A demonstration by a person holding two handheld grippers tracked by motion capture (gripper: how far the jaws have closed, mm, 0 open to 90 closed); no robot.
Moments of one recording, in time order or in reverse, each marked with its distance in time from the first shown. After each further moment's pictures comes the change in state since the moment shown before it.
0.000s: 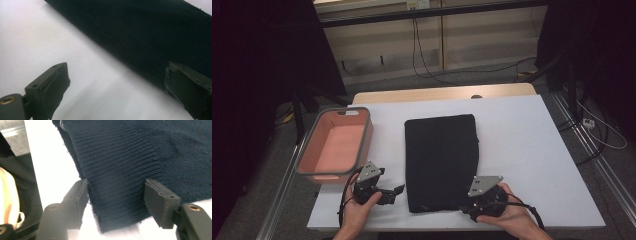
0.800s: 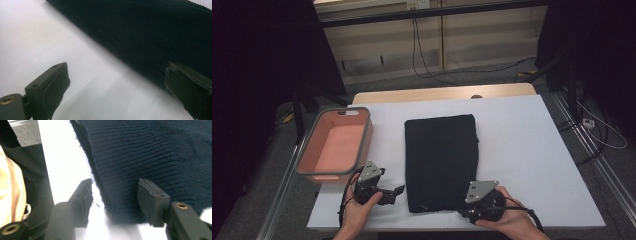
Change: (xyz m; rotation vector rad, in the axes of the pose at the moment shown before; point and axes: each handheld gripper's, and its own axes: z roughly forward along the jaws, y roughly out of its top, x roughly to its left) left arm -0.001 0.000 0.002 0.009 0.000 0.003; right arm 0.008 0.002 0.004 0.027 0.037 -0.049
